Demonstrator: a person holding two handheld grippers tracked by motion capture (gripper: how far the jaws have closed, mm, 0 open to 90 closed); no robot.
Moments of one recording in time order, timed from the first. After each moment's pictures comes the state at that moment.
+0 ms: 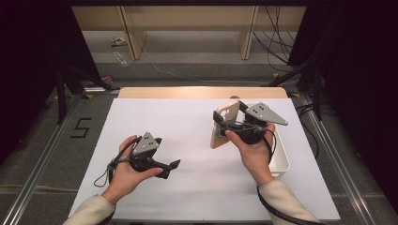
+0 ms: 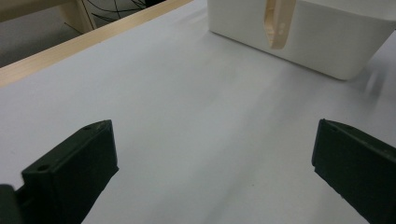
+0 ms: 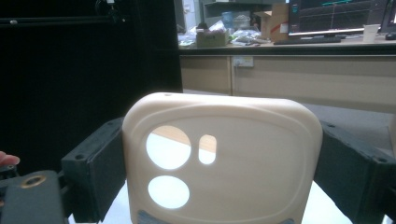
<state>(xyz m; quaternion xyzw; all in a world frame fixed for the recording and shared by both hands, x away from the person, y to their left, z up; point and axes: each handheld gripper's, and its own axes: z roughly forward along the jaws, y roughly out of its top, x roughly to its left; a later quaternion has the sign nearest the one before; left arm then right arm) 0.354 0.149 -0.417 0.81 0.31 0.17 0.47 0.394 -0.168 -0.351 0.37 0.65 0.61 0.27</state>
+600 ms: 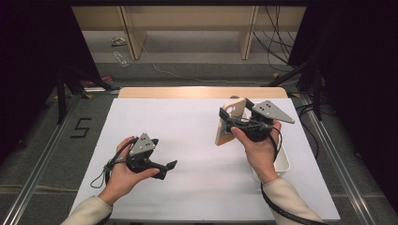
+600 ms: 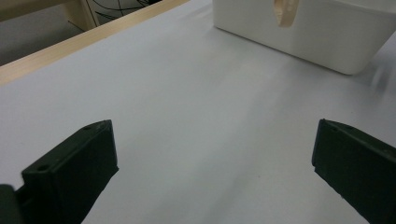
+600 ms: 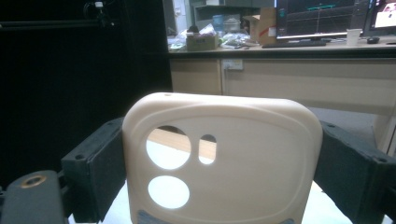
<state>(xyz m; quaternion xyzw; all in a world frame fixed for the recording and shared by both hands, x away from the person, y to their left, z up) 0.353 0.156 -0.419 0.81 0.32 0.17 0.47 0.397 -0.181 -0.345 0.38 0.64 0.60 0.29</state>
